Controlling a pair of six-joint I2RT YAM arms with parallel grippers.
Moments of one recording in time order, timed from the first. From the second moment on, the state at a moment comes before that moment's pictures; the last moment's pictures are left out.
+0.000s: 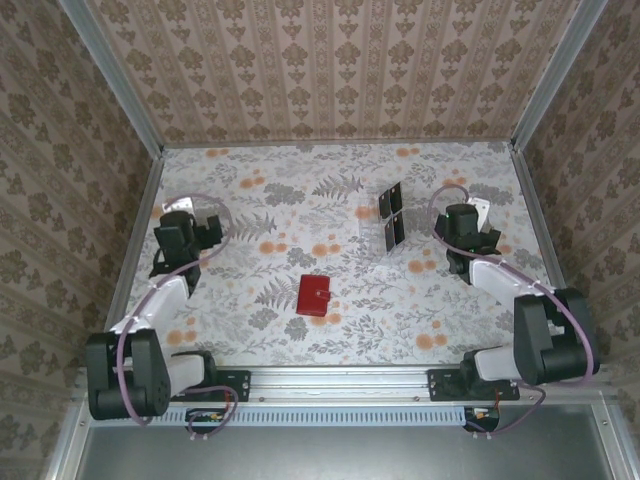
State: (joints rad) left arm 0.00 1.20 0.53 0.17 -0.18 -0.03; right arm 0.10 1.38 0.61 0.09 0.53 0.27
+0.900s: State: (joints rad) left arm 0.00 1.55 0.40 0.73 0.02 0.07; right arm 0.04 1.54 0.39 0.76 0.22 0.07
